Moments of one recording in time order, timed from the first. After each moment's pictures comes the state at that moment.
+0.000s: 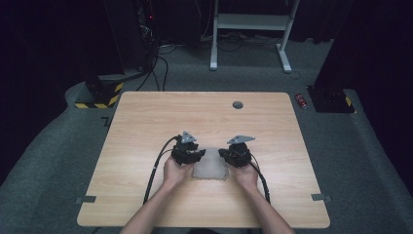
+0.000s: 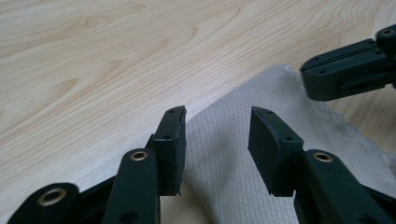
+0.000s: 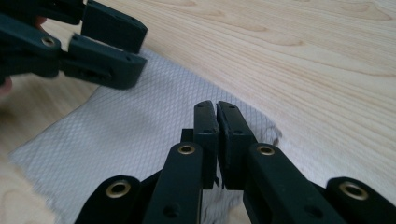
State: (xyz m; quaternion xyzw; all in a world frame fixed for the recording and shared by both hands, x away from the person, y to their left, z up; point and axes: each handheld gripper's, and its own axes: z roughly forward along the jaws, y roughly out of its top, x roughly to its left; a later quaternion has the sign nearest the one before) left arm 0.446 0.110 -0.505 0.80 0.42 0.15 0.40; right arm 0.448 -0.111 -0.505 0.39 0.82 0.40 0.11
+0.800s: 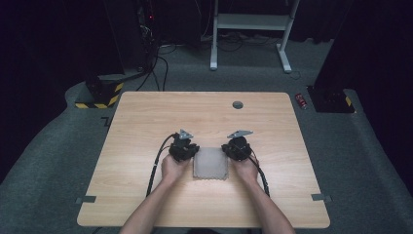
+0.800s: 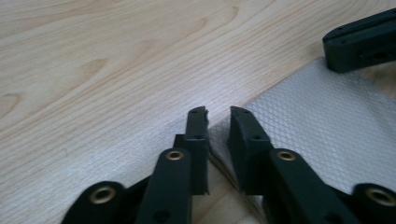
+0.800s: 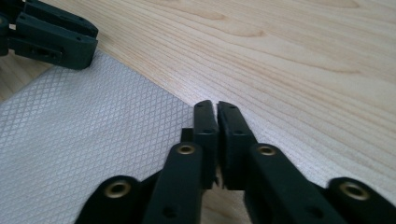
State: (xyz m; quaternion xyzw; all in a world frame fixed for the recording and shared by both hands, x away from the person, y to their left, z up) left arm 0.463 0.125 -0.520 0.80 0.44 0.14 0.38; right arm 0.475 -0.114 -0.517 0.41 0.83 0.36 0.14
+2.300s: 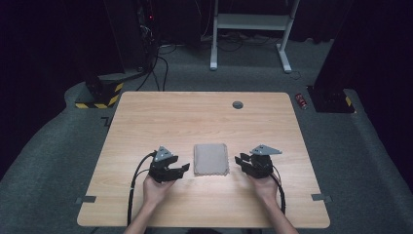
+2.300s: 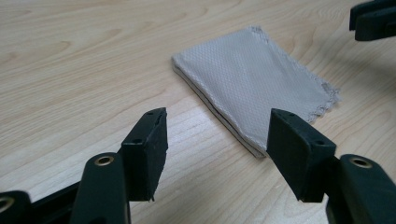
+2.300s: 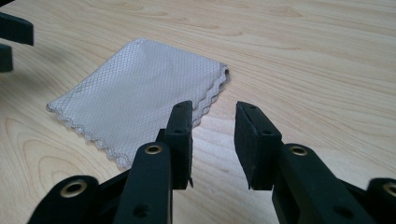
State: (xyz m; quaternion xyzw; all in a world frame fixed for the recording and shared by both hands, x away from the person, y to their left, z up) left arm 0.369 0.176 -0.493 0.77 0.44 0.15 0.44; right arm 0.401 -0.176 -0.495 0.42 0.79 0.43 0.15
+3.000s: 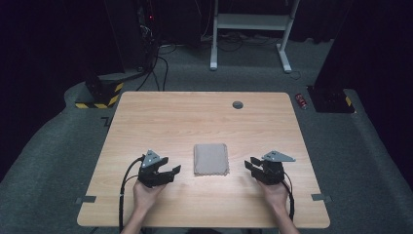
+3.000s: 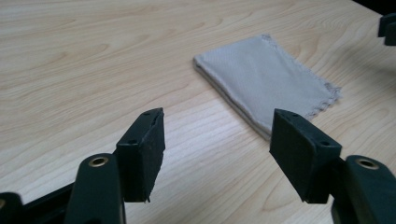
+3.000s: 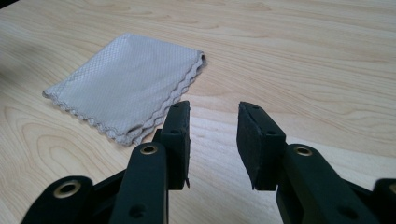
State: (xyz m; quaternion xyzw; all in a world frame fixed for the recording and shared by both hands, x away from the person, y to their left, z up) left arm 0.349 0.201 -0.492 0.76 0.45 0.18 0.44; right arm 0.381 -0.206 -0.494 0.43 0.77 0.44 0.17
